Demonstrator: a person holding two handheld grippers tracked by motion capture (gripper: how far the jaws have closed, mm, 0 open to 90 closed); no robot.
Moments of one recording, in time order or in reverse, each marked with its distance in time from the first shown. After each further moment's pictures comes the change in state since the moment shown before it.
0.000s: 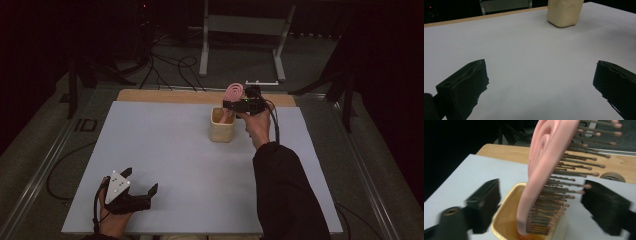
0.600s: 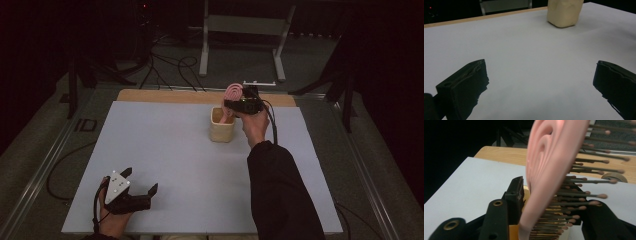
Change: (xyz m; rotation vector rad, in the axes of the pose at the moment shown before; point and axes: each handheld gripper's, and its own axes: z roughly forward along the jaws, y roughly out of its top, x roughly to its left) left arm 0.000 0.000 0.000 -0.002 -0.002 -0.001; right arm 0.003 -0.001 0.008 -0.014 -0.013 0.024
